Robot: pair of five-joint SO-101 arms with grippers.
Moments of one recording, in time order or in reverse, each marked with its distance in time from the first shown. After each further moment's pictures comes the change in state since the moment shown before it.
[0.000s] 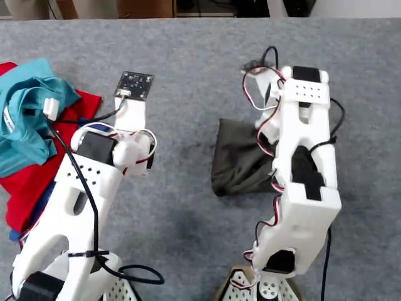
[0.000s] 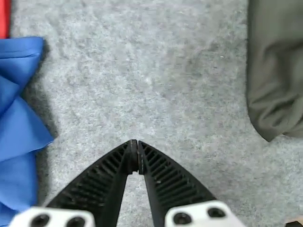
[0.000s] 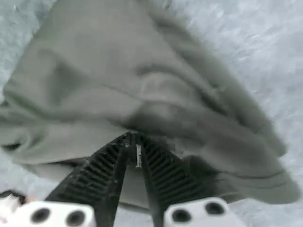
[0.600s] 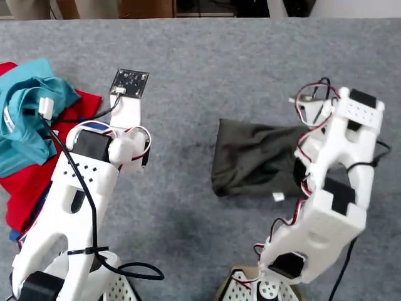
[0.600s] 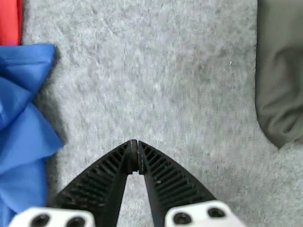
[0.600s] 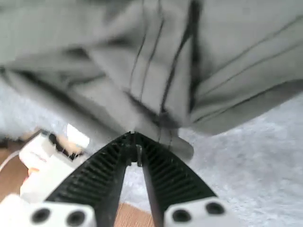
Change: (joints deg) left arm -1.5 0.3 0.0 -2.1 -2.5; right arm 18.4 -4.9 12.8 8.3 7.0
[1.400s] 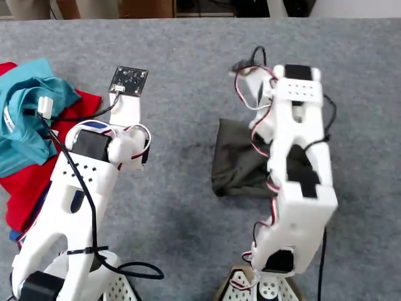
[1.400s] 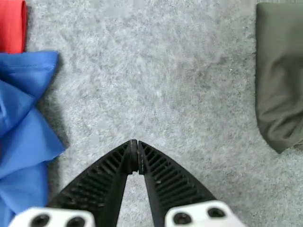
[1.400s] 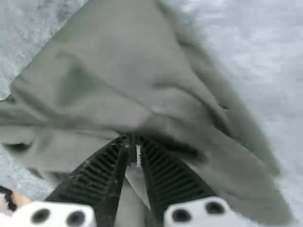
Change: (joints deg) left arm -1.2 0.0 0.0 0.0 0.0; right arm -21.4 7.9 -13.6 -8.8 -2.2
